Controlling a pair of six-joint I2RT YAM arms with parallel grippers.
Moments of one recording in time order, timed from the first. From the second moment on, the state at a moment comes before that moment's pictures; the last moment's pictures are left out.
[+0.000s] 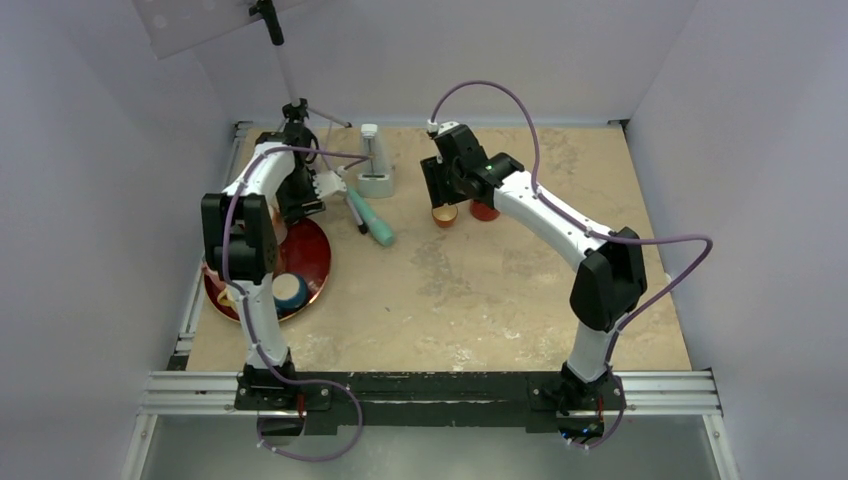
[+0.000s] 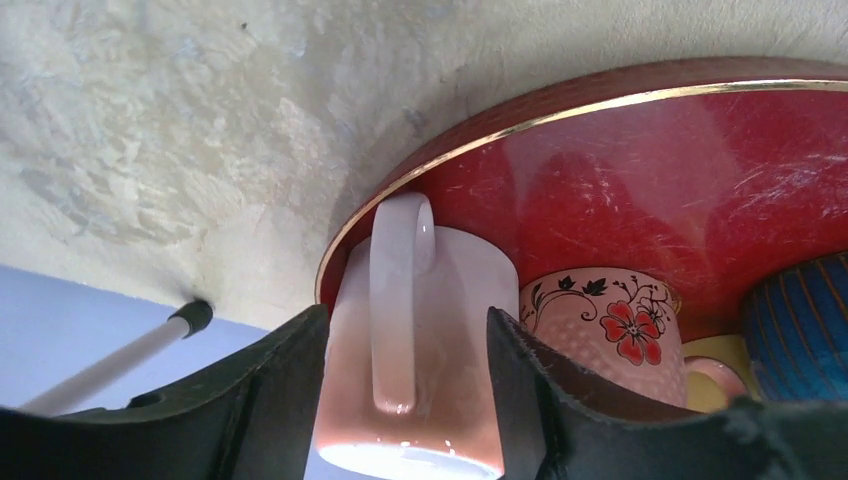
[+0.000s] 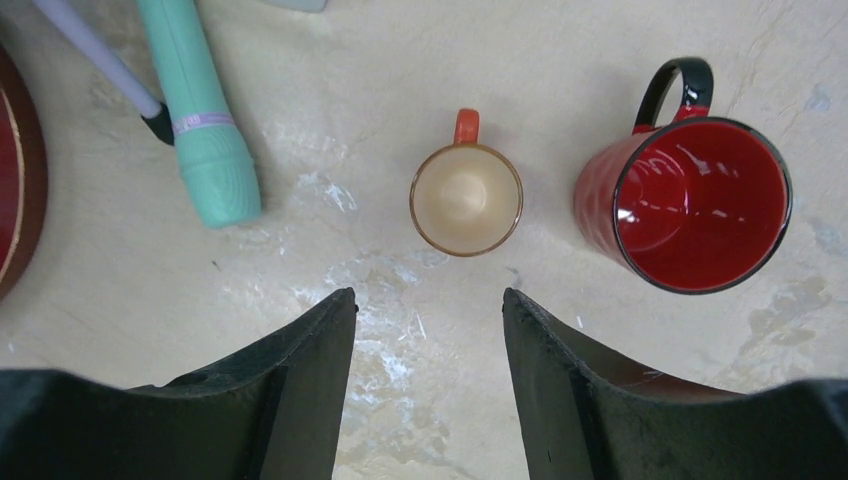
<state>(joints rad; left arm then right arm) -0.02 2.08 1.74 -1.10 -0.13 1.15 0.65 1.81 1.68 -0.66 0.19 0.23</state>
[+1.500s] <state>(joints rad) -0.01 1.73 1.57 -1.12 0.10 1.01 0.66 1.61 1.52 -0.53 0.03 0.22</state>
